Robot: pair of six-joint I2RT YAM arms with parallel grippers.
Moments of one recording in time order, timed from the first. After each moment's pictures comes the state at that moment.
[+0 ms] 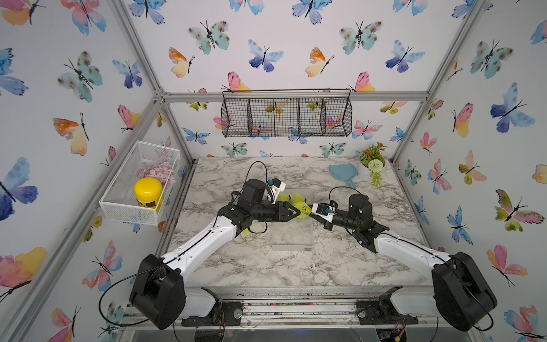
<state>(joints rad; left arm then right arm) -0.58 1.35 1.04 -0.27 0.62 -0.59 0.52 1.33 0.67 0.35 -0.61 -0.65</state>
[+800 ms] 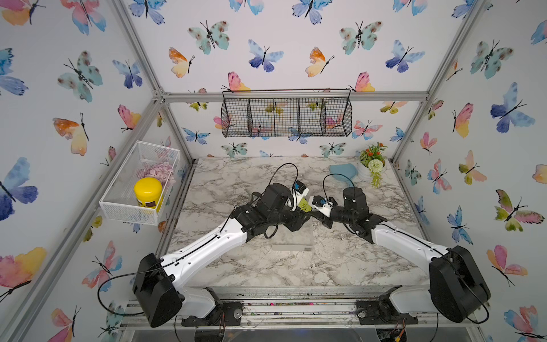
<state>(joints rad) -0.84 1.37 1.20 -0.44 0.17 -0.14 0.52 1.39 0.79 0.11 -0.56 -0.60</state>
